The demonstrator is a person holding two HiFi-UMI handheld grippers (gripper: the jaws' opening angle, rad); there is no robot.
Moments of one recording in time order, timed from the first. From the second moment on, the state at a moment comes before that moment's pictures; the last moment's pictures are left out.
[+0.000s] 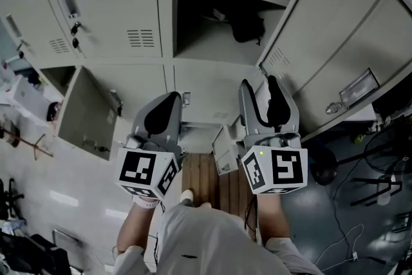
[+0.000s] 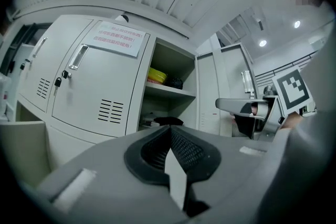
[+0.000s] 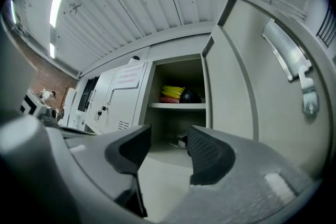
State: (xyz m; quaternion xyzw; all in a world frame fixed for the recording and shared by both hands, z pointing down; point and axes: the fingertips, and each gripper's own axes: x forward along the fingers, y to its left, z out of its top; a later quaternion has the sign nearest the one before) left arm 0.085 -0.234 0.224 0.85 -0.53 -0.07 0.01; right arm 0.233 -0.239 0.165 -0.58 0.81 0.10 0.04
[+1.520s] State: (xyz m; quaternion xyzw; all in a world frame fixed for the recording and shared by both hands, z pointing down) left arm 0.101 -0.187 0.305 0.86 -0.50 -0.03 0.03; right arm 0.265 -0.194 0.328 -0.56 0.83 0.00 -0.04
